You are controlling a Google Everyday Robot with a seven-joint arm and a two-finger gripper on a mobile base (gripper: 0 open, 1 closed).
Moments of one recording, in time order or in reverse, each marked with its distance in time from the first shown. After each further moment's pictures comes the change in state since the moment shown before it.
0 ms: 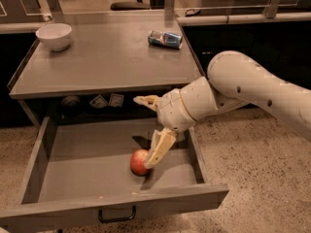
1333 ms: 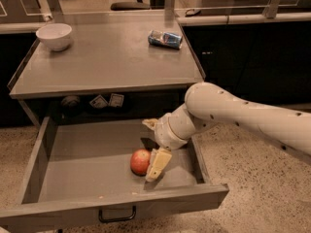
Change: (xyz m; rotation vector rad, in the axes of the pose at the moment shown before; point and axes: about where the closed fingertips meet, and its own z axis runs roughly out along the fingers) arm 0.102 0.004 0.062 0.007 0.239 0.129
